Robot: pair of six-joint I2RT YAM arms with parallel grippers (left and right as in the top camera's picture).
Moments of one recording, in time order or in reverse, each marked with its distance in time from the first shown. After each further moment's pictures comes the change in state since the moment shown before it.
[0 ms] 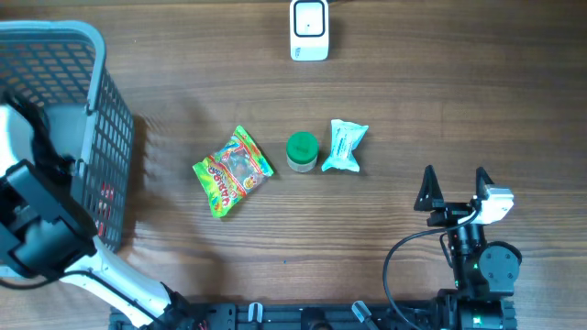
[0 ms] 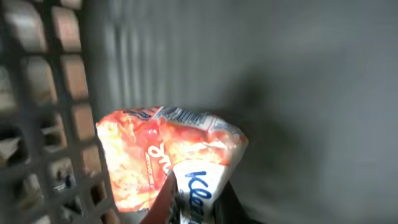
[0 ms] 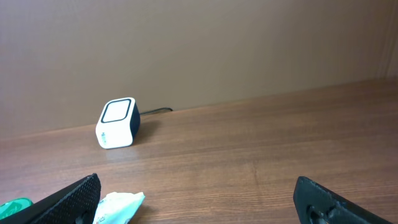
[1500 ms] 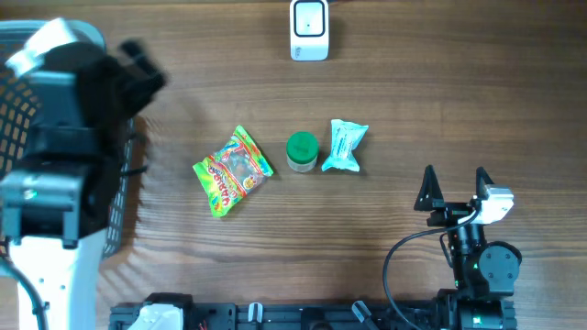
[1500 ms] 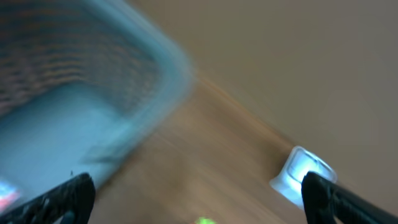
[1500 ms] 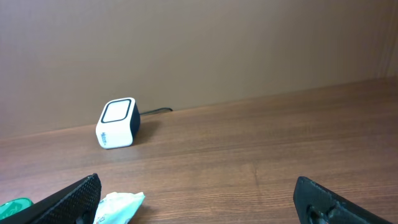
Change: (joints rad) left arm -0.665 -0.851 -0.076 0.377 0.003 0.248; right arm 0.000 0.000 0.000 0.000 0.000 0.000
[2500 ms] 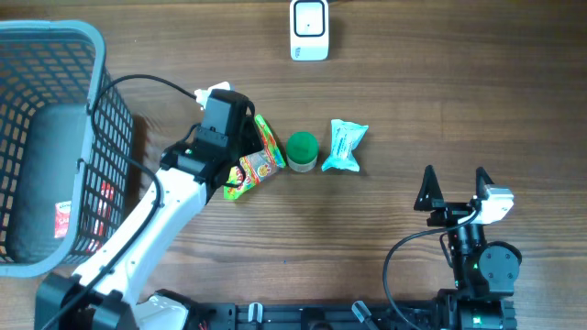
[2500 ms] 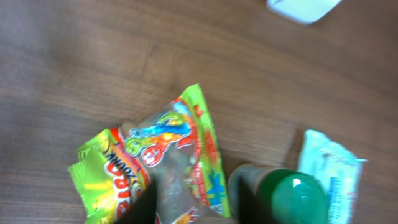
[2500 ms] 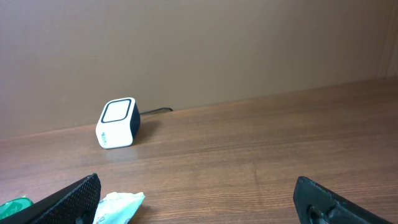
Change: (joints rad) left arm -0.349 0.230 -0.630 0.575 0.270 0.051; right arm 0.000 0.000 0.000 0.000 0.000 0.000
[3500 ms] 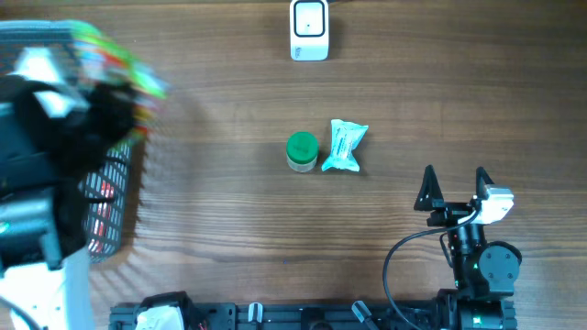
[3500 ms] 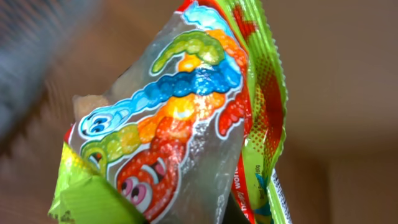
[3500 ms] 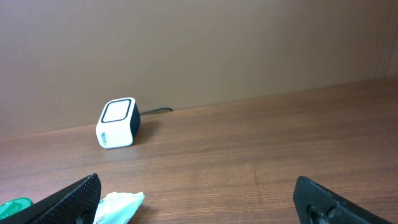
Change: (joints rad) left arm 0.514 -0.318 0.534 -0.553 0.391 0.051; right arm 0.000 0.000 0.000 0.000 0.000 0.000
